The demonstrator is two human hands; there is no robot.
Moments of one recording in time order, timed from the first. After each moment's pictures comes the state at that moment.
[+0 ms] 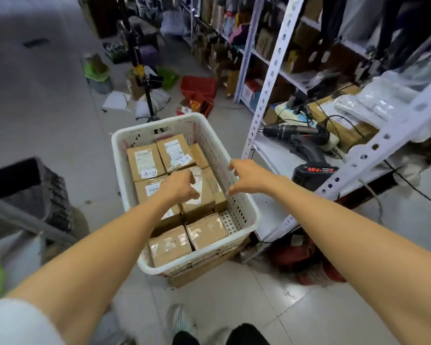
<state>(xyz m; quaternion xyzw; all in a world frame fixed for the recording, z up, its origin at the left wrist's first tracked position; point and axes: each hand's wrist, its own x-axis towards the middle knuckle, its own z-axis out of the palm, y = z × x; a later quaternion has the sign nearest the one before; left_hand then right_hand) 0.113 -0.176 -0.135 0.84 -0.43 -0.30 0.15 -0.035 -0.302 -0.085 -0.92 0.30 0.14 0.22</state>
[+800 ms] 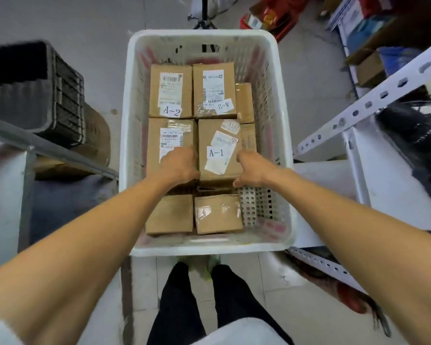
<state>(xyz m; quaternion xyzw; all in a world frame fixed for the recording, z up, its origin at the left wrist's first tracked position) 0.177 -0.218 -0.301 0.90 -0.25 -0.36 0.09 0.073 -0.385 -0.298 -0.91 0.17 0.31 0.22</state>
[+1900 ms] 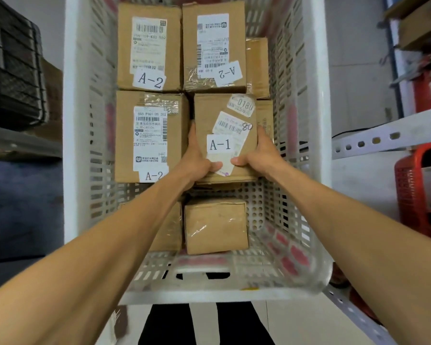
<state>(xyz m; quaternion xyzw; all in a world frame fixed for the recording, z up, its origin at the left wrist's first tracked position) 0.178 -0.273 -0.451 0.77 -0.01 -0.46 0.44 0.107 -0.423 -0.439 -0.71 0.43 0.17 0.53</state>
